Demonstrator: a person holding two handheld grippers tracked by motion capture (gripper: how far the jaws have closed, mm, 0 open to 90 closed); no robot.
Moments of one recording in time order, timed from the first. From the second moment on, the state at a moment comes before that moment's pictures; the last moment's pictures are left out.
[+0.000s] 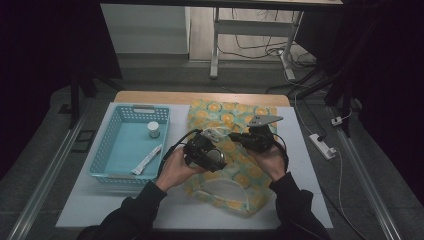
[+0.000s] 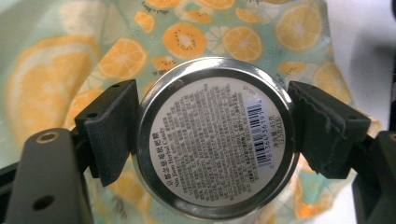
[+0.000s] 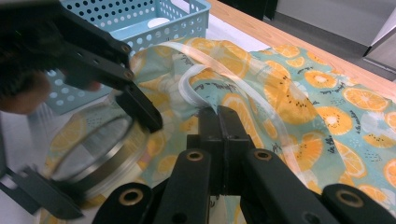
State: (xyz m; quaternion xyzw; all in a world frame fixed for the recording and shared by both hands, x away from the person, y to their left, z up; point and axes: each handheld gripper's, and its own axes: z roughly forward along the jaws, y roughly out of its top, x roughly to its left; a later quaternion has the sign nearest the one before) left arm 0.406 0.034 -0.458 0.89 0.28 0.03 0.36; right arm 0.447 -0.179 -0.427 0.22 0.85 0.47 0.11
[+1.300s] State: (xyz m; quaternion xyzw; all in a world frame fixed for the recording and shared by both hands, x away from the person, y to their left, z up) left arm 0.454 0.012 -0.513 0.87 0.33 0.07 0.36; right arm 0.450 -0.171 -0.441 0.22 0.86 0.44 0.11
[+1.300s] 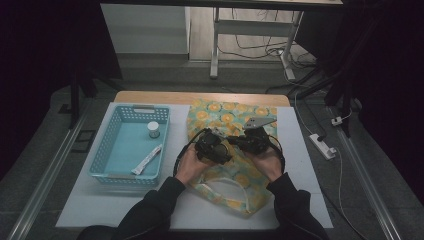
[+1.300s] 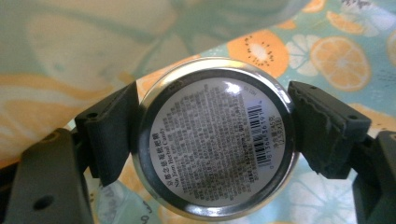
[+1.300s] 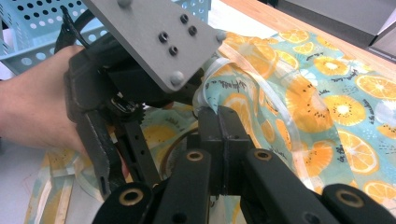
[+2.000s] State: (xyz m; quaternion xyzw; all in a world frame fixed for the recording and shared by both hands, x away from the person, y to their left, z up) left arm 0.450 0.011 -0.513 0.88 0.31 0.08 0.35; right arm 0.452 -0.174 -0.443 0.22 0.86 0.44 0.11
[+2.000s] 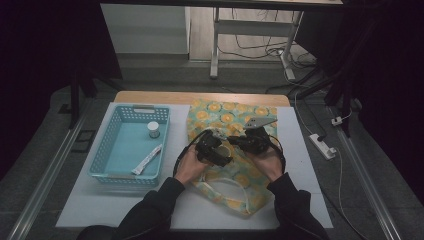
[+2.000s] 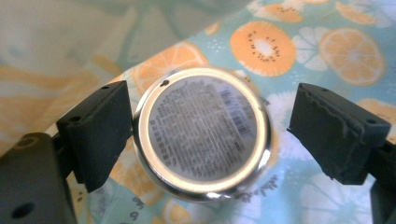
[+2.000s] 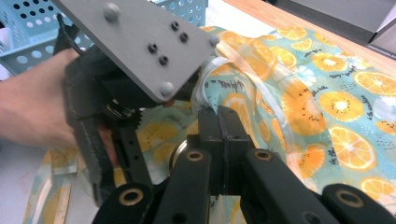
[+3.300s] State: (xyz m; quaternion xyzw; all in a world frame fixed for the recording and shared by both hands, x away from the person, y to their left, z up) left arm 0.396 0.063 -0.470 0.86 0.31 0.03 0.42; right arm 0.450 -0.174 -0.441 0.22 0.86 0.45 0.10
